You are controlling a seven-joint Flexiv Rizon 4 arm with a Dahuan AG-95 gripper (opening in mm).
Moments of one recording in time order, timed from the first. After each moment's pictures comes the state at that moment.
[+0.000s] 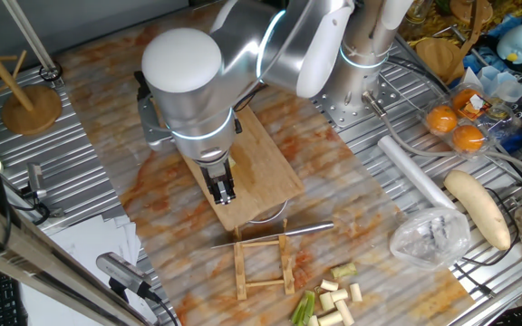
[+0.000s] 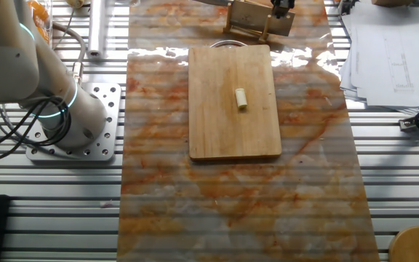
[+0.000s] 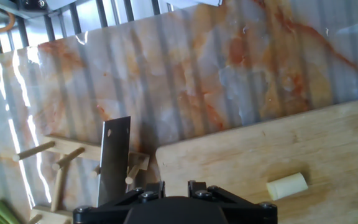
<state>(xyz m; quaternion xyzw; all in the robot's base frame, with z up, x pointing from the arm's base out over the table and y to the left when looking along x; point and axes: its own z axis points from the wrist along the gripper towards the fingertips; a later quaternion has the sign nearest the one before) 0.515 0.206 0.175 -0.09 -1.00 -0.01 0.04</state>
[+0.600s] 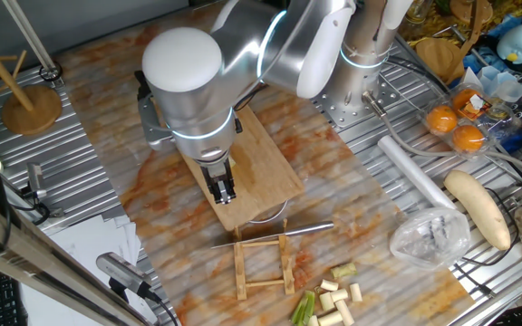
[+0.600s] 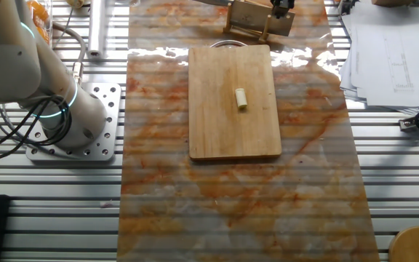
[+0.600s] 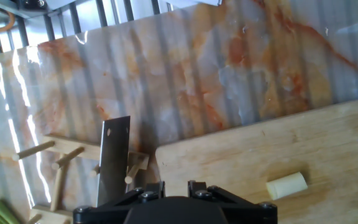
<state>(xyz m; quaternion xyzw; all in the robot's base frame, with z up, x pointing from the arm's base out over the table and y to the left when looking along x) 0.515 0.206 0.175 -0.09 -1.00 -0.01 0.03</state>
